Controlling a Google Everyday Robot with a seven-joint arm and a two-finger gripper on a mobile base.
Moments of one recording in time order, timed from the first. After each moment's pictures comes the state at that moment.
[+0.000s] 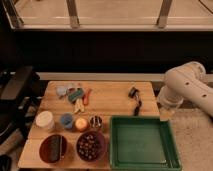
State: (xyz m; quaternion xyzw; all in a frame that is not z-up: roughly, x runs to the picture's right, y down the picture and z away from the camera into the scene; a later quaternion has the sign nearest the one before) arm 0.285 0.106 0.684 -0.28 0.02 0.02 0.96
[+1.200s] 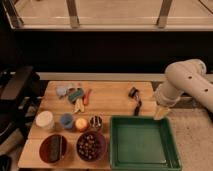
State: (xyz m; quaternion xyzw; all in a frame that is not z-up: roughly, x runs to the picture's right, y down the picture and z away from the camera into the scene) arm 0.237 0.095 0.679 -0.30 -0.08 0.02 0.95
